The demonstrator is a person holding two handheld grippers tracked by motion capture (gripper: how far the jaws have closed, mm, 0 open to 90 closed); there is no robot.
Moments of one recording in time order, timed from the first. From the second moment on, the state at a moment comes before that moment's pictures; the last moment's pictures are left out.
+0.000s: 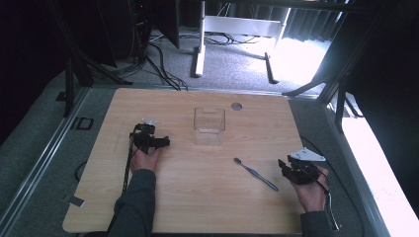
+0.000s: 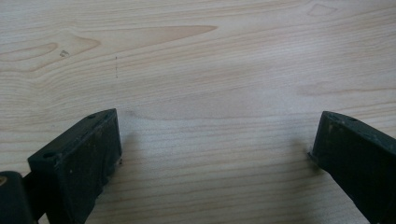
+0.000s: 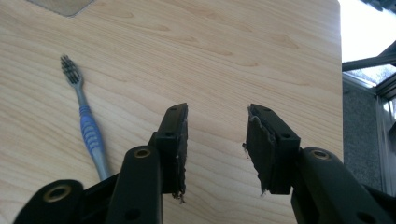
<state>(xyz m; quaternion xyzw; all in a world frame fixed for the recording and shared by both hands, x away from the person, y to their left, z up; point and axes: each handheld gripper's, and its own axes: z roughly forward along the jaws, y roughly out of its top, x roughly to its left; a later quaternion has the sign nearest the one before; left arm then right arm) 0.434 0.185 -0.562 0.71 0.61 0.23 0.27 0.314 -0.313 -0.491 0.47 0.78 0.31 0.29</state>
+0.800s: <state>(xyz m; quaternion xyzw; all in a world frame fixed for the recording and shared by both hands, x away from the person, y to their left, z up) 0.433 0.185 -0.564 0.71 0.61 0.24 0.28 0.307 -0.304 -0.455 0.43 0.80 0.31 0.29</state>
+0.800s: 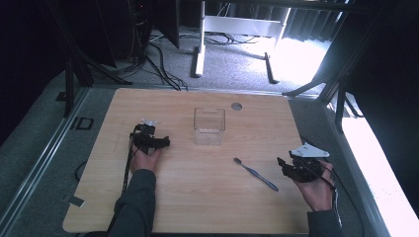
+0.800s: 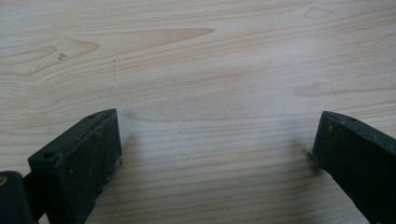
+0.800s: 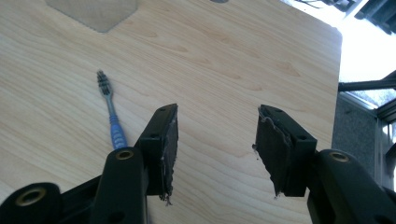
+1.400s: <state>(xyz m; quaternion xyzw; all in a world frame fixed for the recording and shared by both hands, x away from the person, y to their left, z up) 0.433 0.185 -0.564 0.71 0.61 0.24 0.28 0.309 -0.287 -0.438 0.39 0.84 0.27 0.26</state>
